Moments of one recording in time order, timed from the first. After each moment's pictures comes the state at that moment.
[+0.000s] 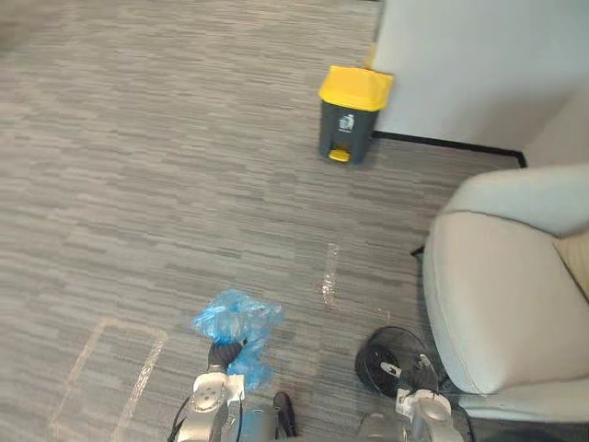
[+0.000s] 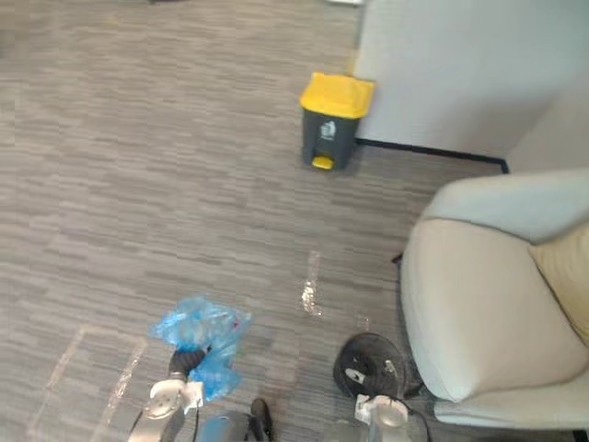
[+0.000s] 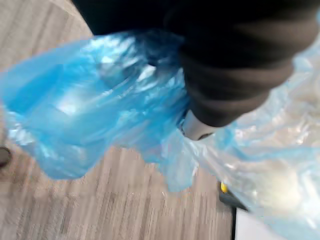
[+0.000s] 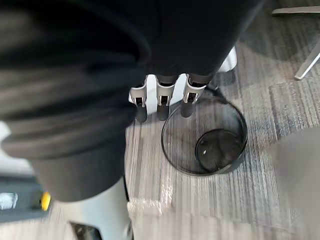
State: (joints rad) left arm 0.13 0.14 -0.06 0.56 -0.08 -0.12 0.12; right arm 0.04 -0.03 -0.18 0.83 0.04 -0.09 -0.19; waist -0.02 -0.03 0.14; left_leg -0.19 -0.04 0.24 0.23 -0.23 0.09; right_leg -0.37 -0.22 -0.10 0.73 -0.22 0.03
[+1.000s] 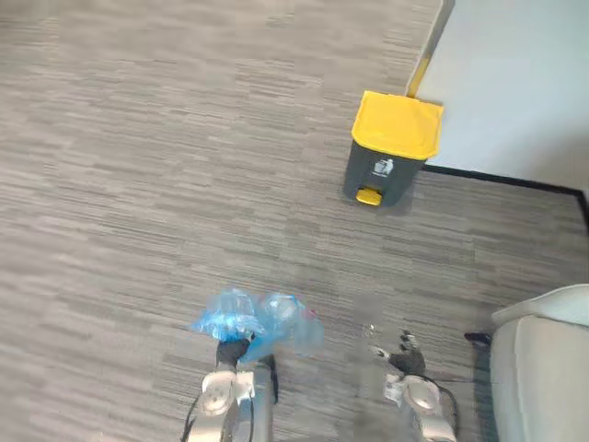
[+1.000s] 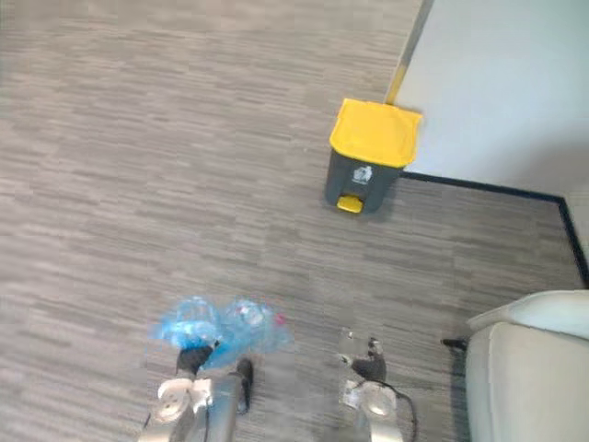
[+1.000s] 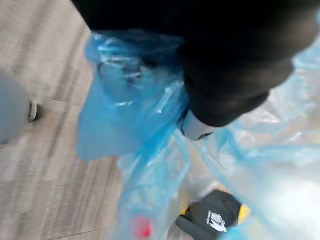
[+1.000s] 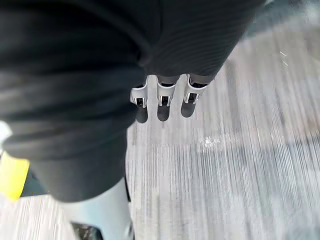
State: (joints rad) left arm 0.18 0.01 -0.04 0.40 -0.06 -0.11 0.10; right arm 0.11 0.05 -0.13 0.64 0.04 -0.08 -0.19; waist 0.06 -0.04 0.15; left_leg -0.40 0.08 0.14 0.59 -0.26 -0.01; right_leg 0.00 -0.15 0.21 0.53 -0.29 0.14
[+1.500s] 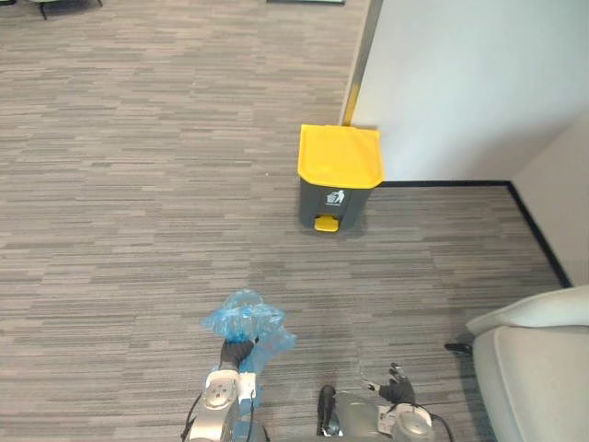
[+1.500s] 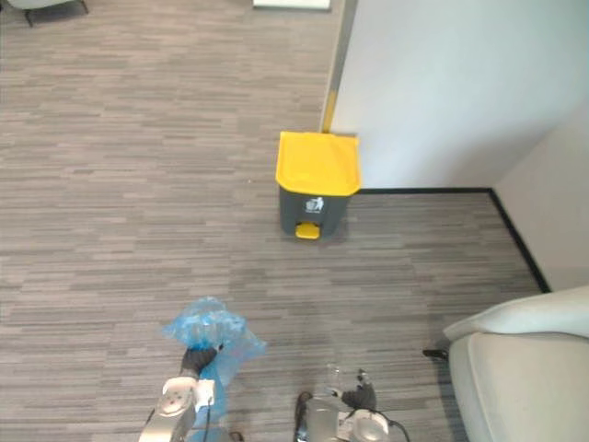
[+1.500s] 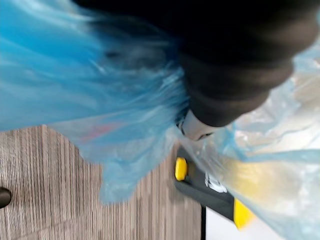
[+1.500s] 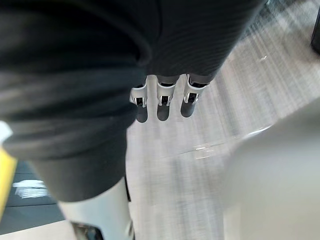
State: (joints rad) left arm 0.12 0.02 -0.07 0.54 -0.06 -0.11 0.11; right arm 0.12 -0.01 -0.11 0.77 -0.02 -0.07 -0.18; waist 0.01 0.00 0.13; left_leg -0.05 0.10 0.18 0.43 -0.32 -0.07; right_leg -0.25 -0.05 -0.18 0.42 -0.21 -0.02
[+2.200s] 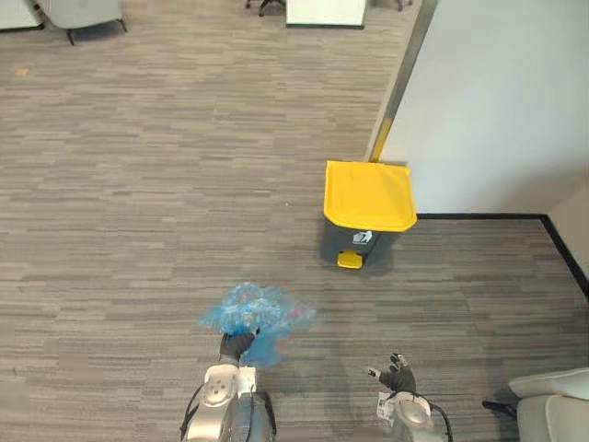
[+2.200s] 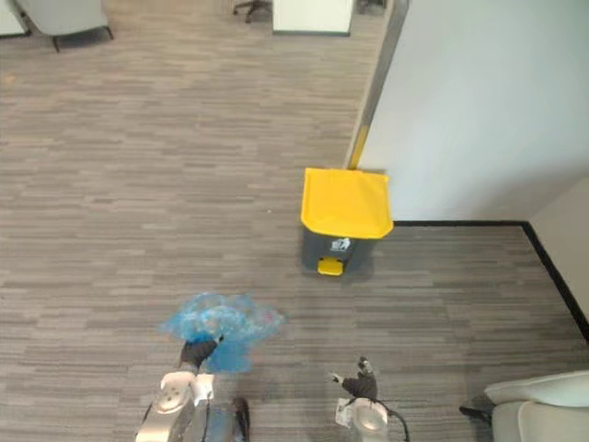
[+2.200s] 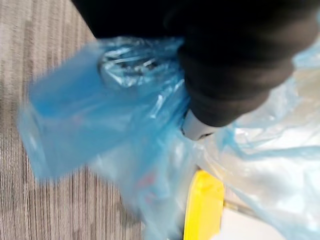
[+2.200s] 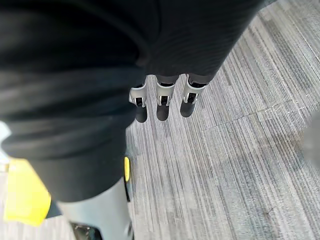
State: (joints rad) left arm 0.16 0.03 -0.10 0.42 -0.06 -0.10 0.09; right arm 0.14 0.04 -0.14 0.72 0.00 -0.07 -0.18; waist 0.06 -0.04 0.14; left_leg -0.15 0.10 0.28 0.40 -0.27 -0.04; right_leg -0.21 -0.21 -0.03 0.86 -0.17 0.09
